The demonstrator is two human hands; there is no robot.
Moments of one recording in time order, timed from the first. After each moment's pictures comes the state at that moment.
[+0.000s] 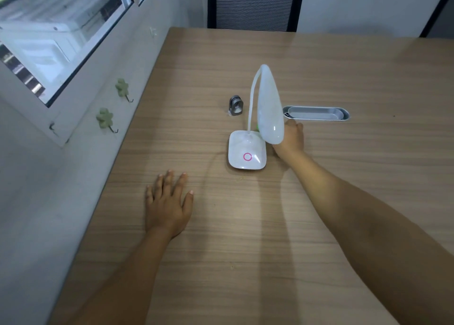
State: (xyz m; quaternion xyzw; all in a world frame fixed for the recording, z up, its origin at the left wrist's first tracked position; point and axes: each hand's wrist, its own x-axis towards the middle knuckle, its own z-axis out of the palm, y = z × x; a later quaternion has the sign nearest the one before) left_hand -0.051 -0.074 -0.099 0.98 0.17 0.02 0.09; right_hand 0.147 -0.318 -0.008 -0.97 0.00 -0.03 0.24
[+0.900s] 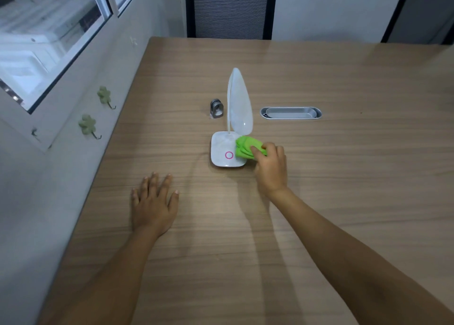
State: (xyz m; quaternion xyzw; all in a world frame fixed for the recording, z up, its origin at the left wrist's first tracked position) left_hand -0.051 -0.075 -0.094 0.98 0.17 0.00 0.09; right_hand 0.054 -0.337 -0.029 -0.97 -0.09 -0.18 0.14
